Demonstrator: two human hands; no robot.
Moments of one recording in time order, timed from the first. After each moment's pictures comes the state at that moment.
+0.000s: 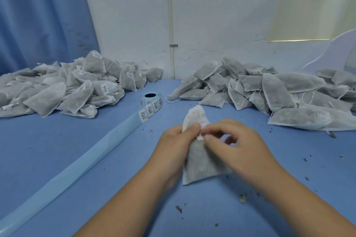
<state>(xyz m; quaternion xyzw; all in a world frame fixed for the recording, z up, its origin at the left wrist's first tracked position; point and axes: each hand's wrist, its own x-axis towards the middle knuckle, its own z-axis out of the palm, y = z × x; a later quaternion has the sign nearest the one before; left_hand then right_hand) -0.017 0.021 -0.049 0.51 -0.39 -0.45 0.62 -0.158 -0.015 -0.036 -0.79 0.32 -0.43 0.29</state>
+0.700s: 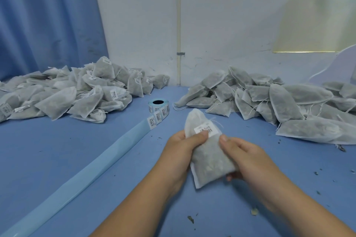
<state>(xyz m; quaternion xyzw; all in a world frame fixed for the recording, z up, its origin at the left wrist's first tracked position) -0.001 0.021 -0.047 0.46 -0.37 -0.50 0.64 -0.152 -0.016 -0.046 -0.65 0.37 -0.38 0.55</state>
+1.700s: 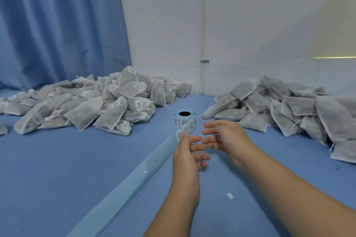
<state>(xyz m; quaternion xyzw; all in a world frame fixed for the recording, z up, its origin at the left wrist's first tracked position) 0.059 -0.015 -0.062 0.48 -0.19 -0.37 0.77 -0.009 -0.115 -0.038 -0.59 0.36 -0.38 0.61</state>
